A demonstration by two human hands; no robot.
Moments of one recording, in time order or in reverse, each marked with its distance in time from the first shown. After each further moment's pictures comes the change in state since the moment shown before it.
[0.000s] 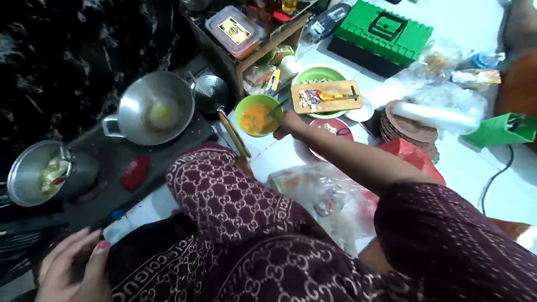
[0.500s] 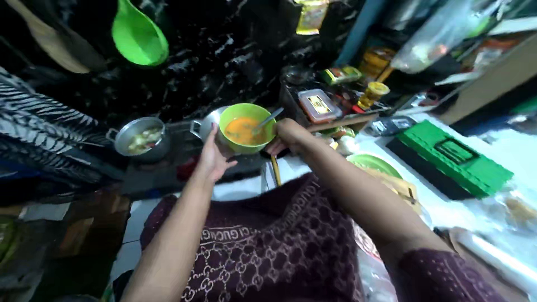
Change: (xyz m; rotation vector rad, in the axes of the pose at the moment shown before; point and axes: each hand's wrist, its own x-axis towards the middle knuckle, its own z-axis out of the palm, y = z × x) left_hand 0.155 0.033 0.083 -1.086 -0.033 -0.840; right_hand -0.130 -0.195 0.148 -0.183 -0.341 -0.325
